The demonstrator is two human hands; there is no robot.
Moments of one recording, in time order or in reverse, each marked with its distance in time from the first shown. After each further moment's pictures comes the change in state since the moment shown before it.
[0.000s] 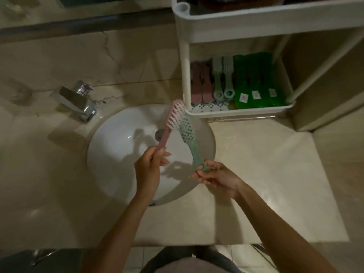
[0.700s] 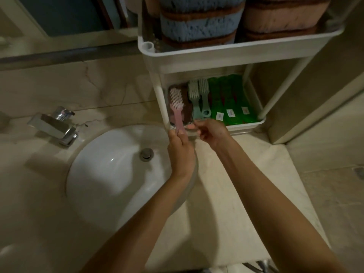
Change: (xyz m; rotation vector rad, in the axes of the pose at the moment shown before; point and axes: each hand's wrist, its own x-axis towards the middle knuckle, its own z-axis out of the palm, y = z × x) left_hand 0.022 0.088 0.116 -0.189 -0.031 -0.063; right_hand 0.024 -0.140 0.009 0.028 0.450 -0.239
